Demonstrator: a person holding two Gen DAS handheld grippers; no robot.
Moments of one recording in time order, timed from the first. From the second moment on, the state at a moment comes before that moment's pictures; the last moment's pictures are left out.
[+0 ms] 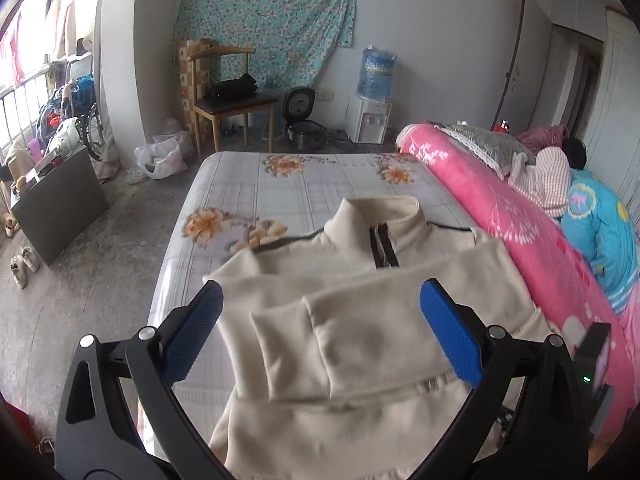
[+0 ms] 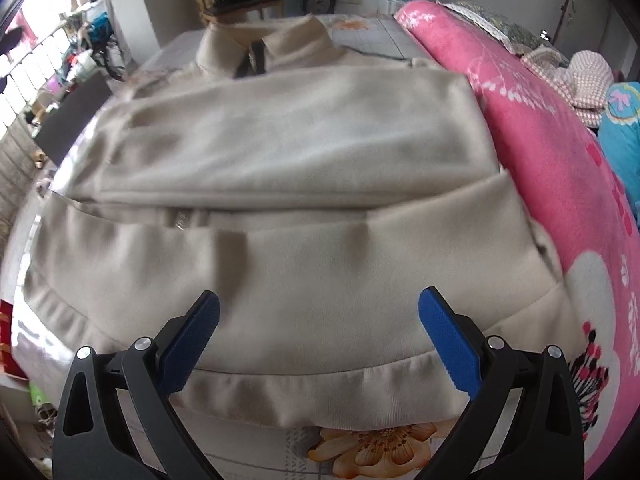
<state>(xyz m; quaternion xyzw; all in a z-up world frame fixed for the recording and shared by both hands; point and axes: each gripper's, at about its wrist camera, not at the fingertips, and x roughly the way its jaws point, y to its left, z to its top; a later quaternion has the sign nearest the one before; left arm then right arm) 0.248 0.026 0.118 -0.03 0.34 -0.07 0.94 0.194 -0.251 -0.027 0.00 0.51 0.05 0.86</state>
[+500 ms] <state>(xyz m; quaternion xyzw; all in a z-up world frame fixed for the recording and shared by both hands) 0.448 -0.016 0.076 -0.09 0.43 -0.14 0.89 0.371 -0.256 0.081 0.06 0.45 0.11 0.89</state>
